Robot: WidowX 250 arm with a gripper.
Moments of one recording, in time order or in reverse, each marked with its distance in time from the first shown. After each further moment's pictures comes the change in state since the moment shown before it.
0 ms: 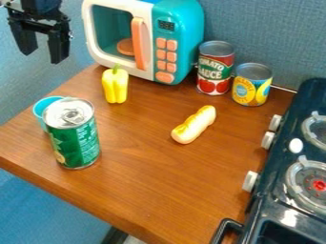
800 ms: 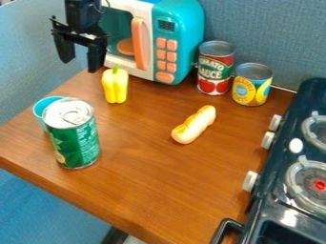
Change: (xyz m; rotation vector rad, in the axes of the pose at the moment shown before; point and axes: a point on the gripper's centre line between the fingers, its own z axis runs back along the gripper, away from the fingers) arm 0.051 -0.031 -0.032 0.028 0.012 -0.073
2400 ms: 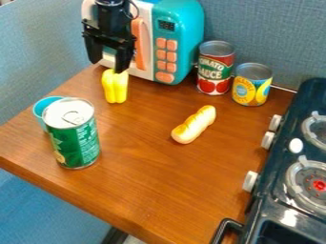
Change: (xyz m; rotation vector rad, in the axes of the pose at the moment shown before) arm 0.041 -0.025 -0.013 0.006 -0.001 -0.045
